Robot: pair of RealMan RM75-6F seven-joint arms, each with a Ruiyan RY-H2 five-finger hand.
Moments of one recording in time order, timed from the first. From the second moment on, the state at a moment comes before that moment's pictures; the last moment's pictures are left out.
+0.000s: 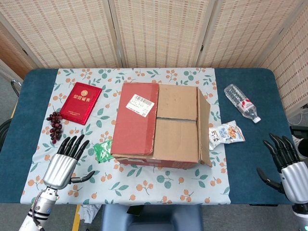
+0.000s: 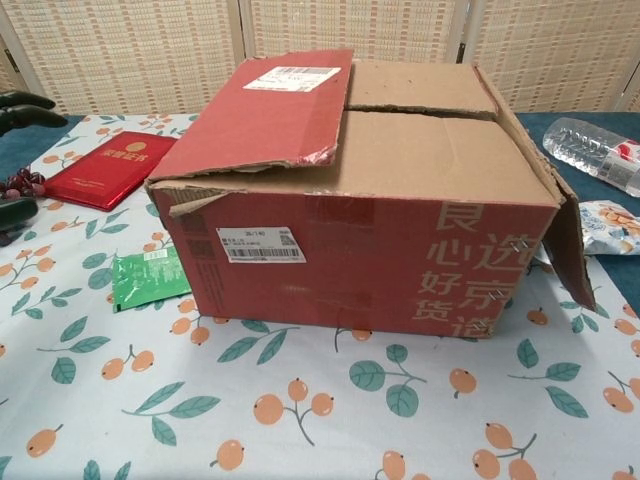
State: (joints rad) left arm -0.26 -1.27 -0.07 -1.86 1.57 1.34 0.61; right arm 0.07 -1.12 0.00 -1.49 -1.76 1.80 0.20
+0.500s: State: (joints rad) left arm -0.34 -1.38 -0.12 -1.97 1.49 1.29 0.78; right arm 0.10 -1.11 0.03 -1.48 -1.73 1.73 0.24
